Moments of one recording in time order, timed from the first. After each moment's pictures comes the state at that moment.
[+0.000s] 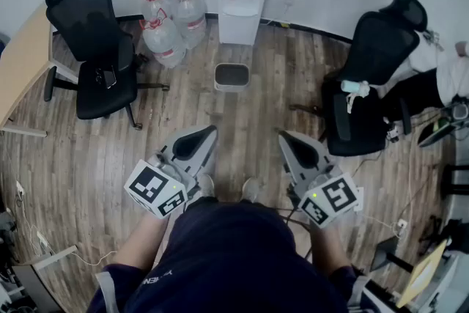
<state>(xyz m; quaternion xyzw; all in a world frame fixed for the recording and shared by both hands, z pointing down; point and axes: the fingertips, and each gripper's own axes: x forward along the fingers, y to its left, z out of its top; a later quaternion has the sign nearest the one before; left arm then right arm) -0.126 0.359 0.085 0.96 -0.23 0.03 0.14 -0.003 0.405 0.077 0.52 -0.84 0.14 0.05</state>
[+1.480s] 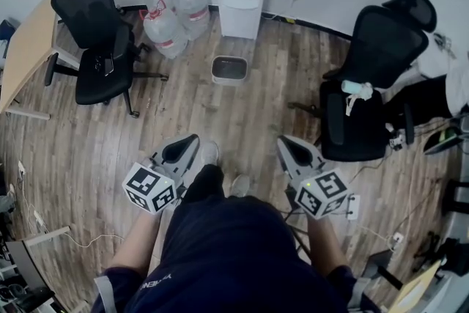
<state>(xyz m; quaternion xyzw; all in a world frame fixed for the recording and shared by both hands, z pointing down) -0.082 0.389 0.183 0.93 -0.31 0.12 0.19 0.104 0.426 0.173 0.49 -0.84 0.23 0.07</state>
